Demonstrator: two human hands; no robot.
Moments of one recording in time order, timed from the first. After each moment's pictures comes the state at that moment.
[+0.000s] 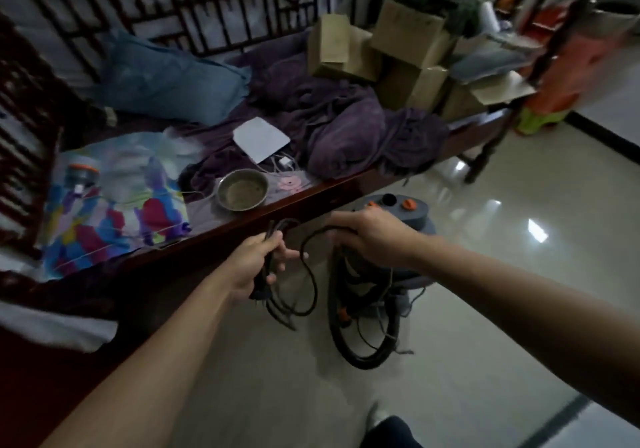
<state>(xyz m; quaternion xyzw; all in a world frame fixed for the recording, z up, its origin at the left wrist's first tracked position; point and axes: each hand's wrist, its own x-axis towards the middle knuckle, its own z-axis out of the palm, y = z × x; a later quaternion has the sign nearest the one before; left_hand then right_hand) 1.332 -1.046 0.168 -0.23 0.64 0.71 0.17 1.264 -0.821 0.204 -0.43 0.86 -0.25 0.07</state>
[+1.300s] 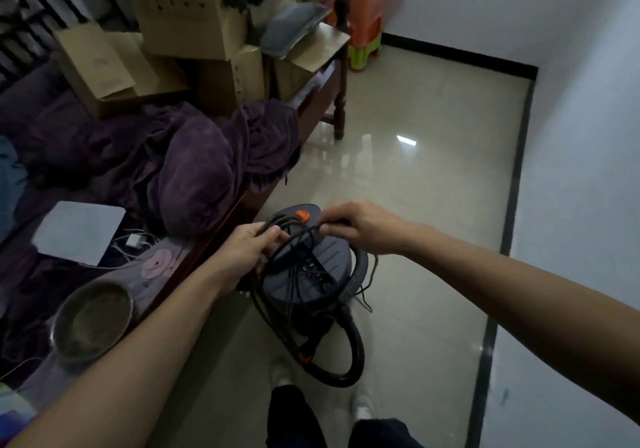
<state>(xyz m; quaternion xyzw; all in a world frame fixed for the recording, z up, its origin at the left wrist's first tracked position) 1.065 -0.877 0.125 0.08 0.77 0.52 0.35 1.140 -0.649 0.159 -0.10 0.92 -0.37 0.09</state>
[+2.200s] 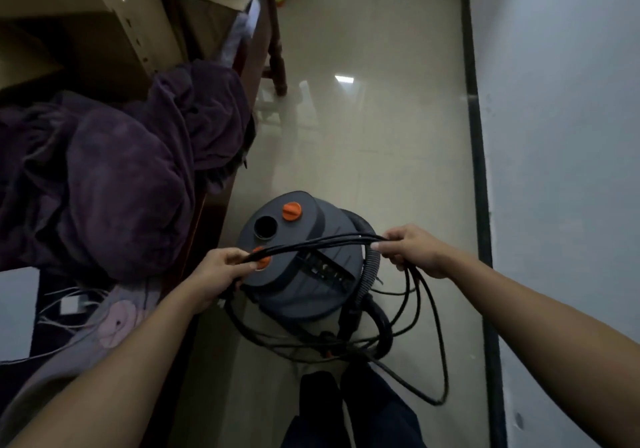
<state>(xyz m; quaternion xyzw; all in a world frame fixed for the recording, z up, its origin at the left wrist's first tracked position) 0.899 -0.913 -0.039 0.11 0.78 0.36 0.50 1.128 -0.634 -0.028 0.38 0.65 -0.64 0.16</state>
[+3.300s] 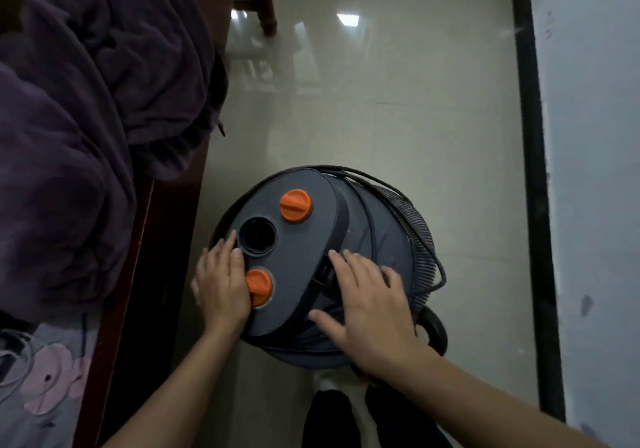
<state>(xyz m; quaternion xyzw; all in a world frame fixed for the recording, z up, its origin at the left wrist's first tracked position) 0.901 -0.865 -0.219 0.14 0.94 0.23 0.21 1.077 -0.741 -0.168 0.30 0.92 -0.21 0.10</state>
